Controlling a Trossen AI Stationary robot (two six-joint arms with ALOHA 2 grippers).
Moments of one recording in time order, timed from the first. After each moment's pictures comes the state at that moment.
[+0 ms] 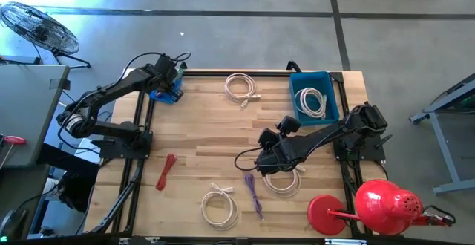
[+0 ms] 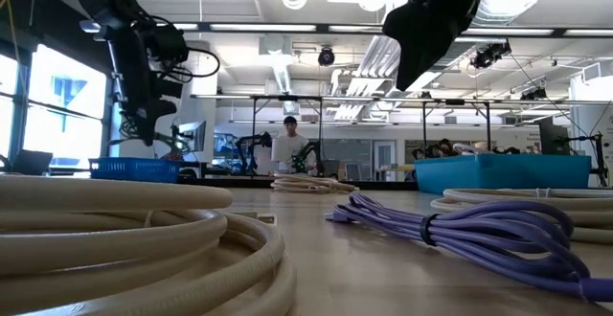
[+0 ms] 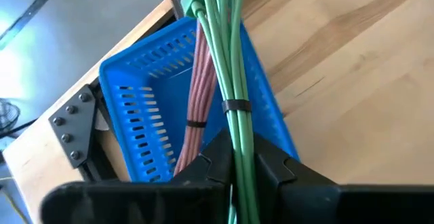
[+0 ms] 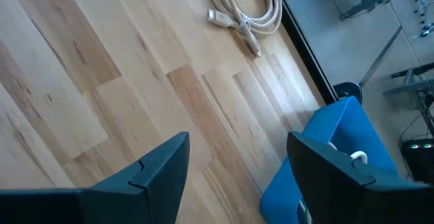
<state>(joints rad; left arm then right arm) 0.95 1.23 0.79 -0.64 -0.26 0.13 0.34 1.79 1.42 -1.24 0.83 0.84</state>
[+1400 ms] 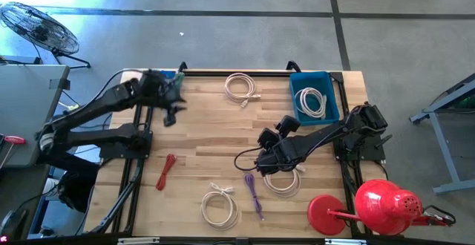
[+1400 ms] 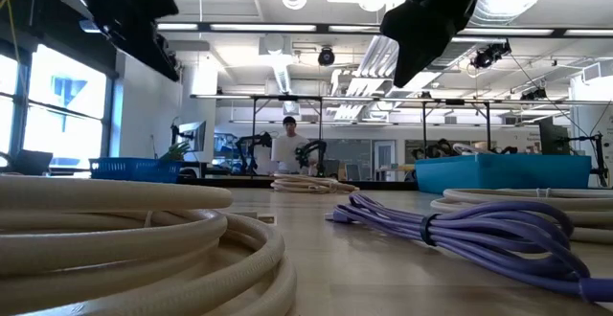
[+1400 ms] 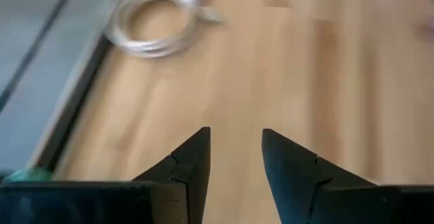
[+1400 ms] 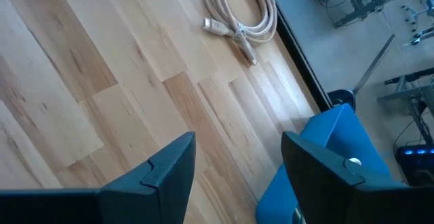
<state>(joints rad) 0.56 0.80 0.79 -0.75 0.18 0.35 0.34 1.79 1.42 -1.23 0.86 0.83</state>
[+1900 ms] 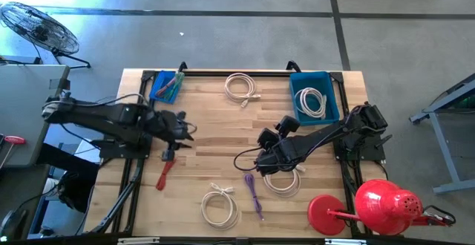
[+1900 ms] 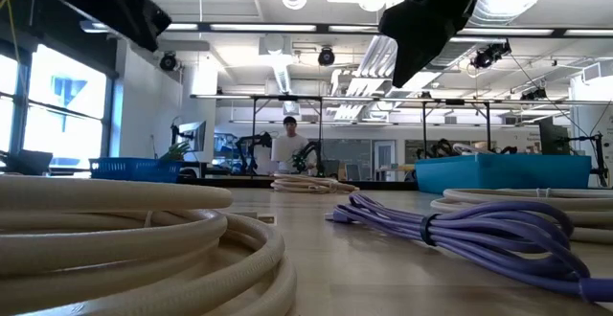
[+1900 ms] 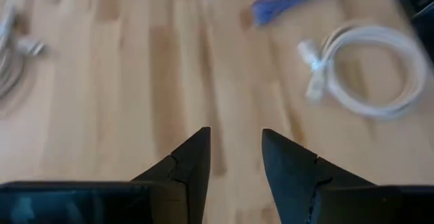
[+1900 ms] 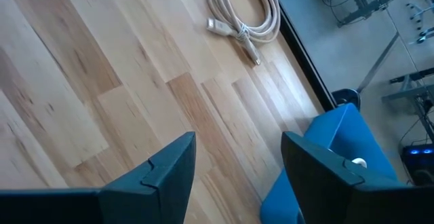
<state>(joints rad) -0.13 0.88 0.79 -0.68 0.03 0.01 0.34 1.79 1.42 -1.22 0.86 0.83</state>
